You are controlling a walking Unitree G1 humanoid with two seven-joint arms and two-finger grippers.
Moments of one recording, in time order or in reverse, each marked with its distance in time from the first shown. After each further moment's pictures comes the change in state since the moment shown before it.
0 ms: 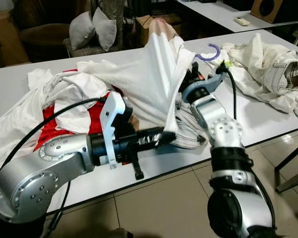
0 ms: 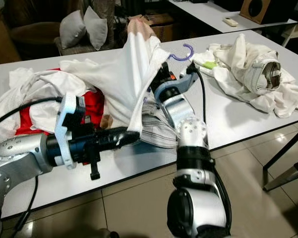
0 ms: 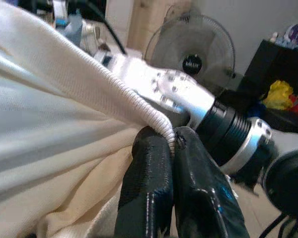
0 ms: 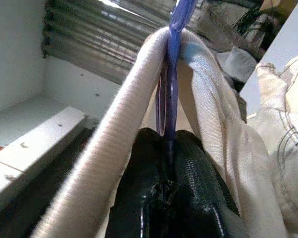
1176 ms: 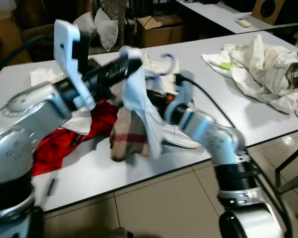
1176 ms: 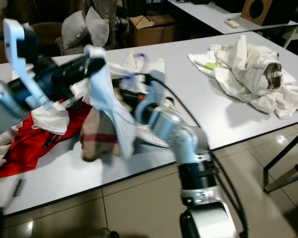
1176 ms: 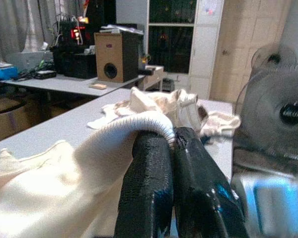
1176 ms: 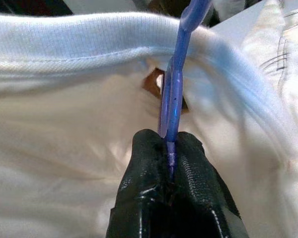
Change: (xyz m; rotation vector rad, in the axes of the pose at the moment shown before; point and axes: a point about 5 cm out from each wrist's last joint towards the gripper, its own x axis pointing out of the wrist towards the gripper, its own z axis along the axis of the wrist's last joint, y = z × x) left arm -0.030 0.038 0.066 0.229 -0.133 0.348; right arm -0.035 0.007 -0.035 -0.622 0.440 -0.082
